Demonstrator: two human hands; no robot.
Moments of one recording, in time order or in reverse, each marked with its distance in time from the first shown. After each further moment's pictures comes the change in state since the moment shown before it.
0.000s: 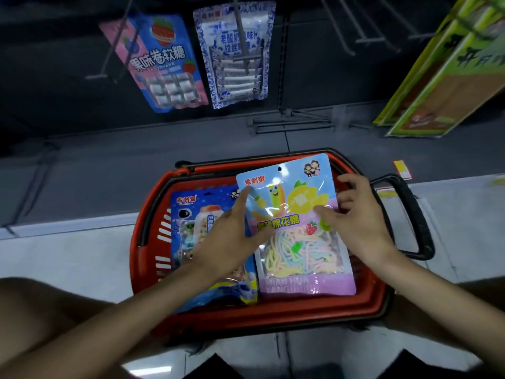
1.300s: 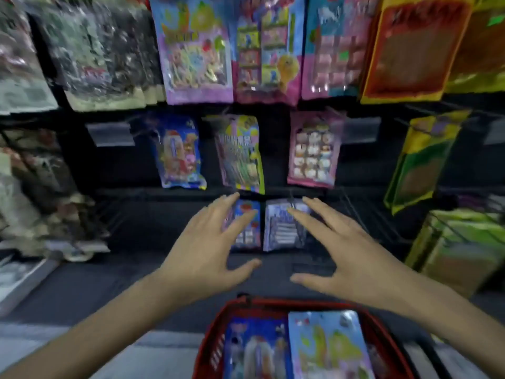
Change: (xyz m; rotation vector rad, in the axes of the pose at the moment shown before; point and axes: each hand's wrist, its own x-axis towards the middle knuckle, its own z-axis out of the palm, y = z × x) left_hand -0.089 0.108 -0.302 0.725 0.519 0.381; right_hand -0.055 -0.305 -0.053 -0.829 -0.273 -0.917
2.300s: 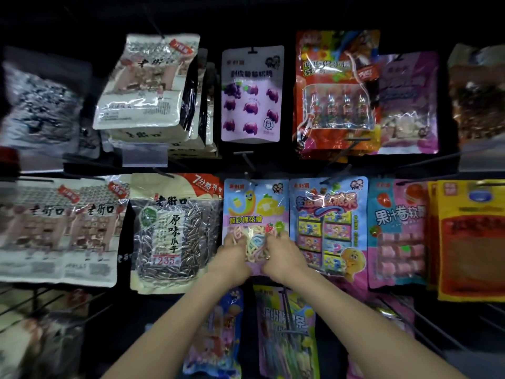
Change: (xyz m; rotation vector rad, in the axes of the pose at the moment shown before) left_hand 0.266 -0.229 -0.123 -0.146 0.121 -0.395; right_hand 0.401 -0.089 -0.135 -0.055 0.388 0.209
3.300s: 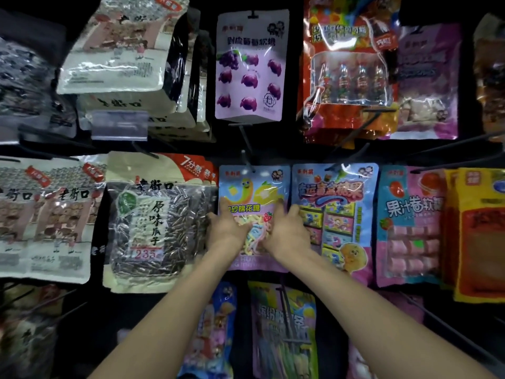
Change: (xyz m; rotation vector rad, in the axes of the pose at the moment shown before) left_hand 0.058 0.012 0.003 -0.428 0.325 -0.274; right_hand 0.041 0.010 0.004 -0.041 0.233 0.094
